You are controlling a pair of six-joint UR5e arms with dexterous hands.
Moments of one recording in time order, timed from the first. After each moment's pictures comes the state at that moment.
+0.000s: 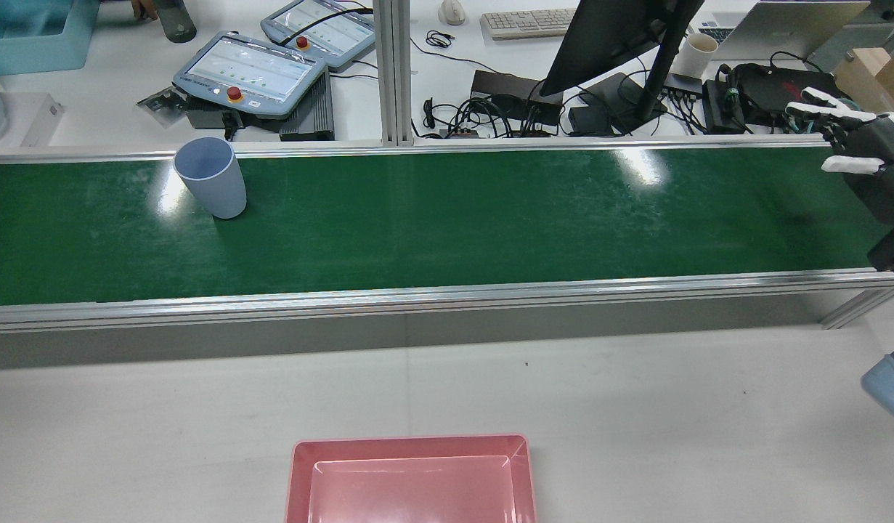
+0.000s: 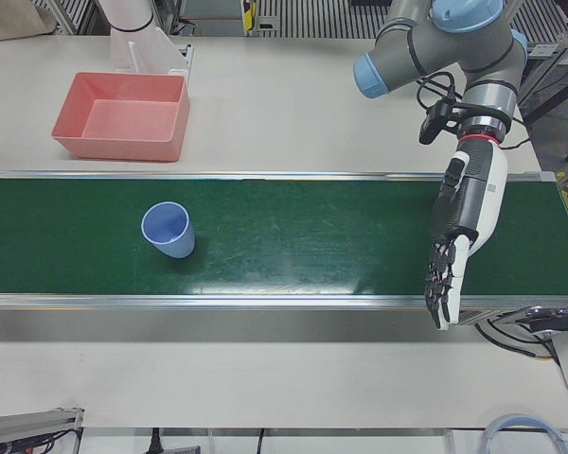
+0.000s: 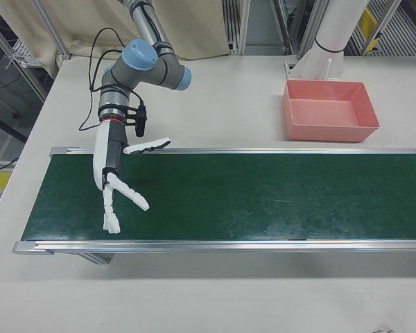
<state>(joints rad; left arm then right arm) -1.44 -1.74 -1.73 0.23 1.79 0.01 1.14 -1.61 1.76 -3.19 -1.22 -0.31</state>
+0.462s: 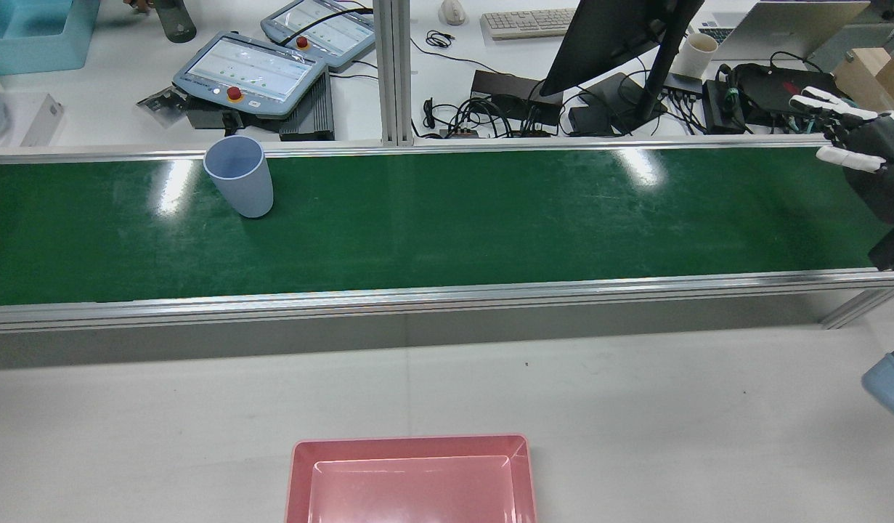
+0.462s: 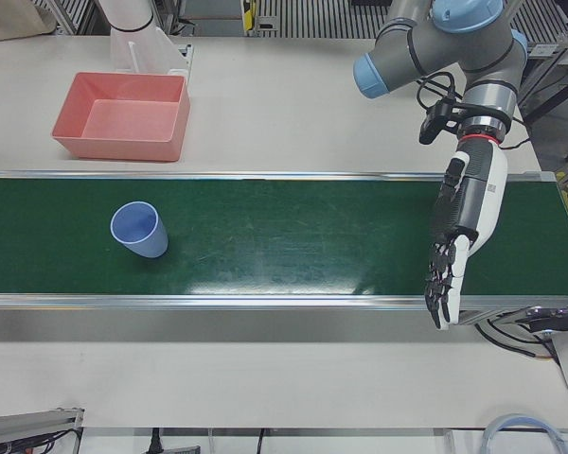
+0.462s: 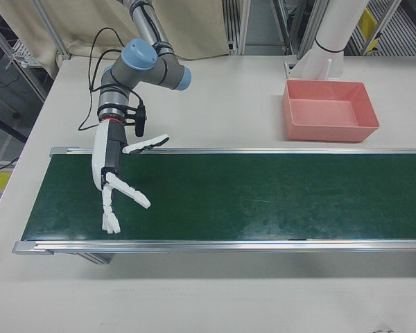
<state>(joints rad) -1.44 -1.74 -1.73 0.23 1.79 0.01 1.15 -1.60 1.76 -3.19 -1.22 -0.31</state>
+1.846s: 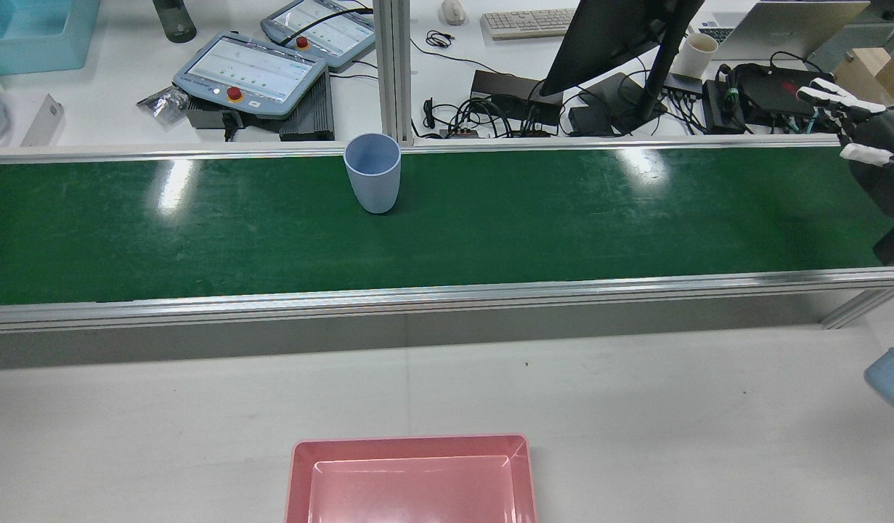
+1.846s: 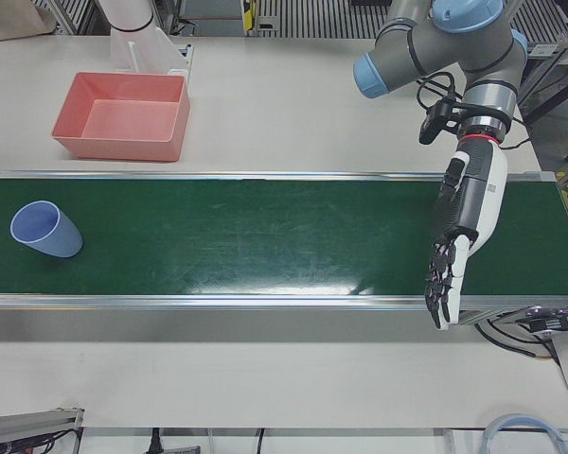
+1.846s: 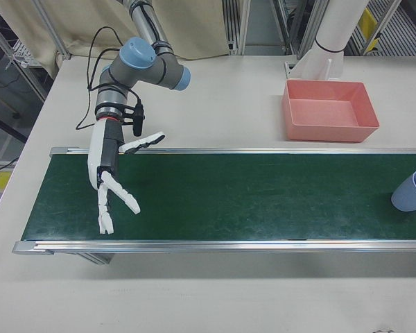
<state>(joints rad) -1.44 -1.74 -1.73 0.23 1.79 0.01 1.16 -1.60 1.76 -3.19 -1.22 -0.31</state>
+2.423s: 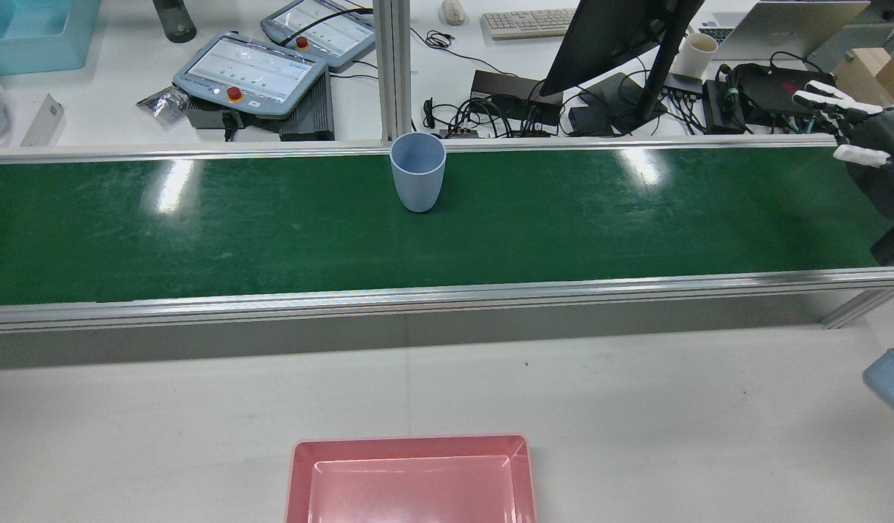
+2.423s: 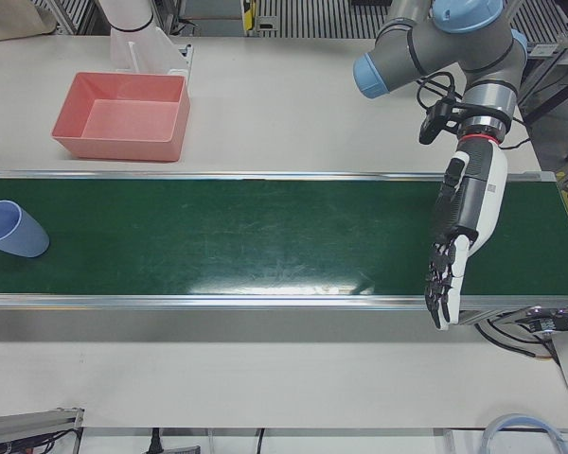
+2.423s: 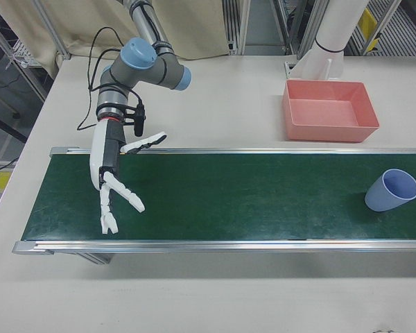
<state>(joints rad) -1.44 -1.74 -1.73 0.23 1.79 0.01 1.16 -1.60 1.76 -3.19 -1.22 -0.31</state>
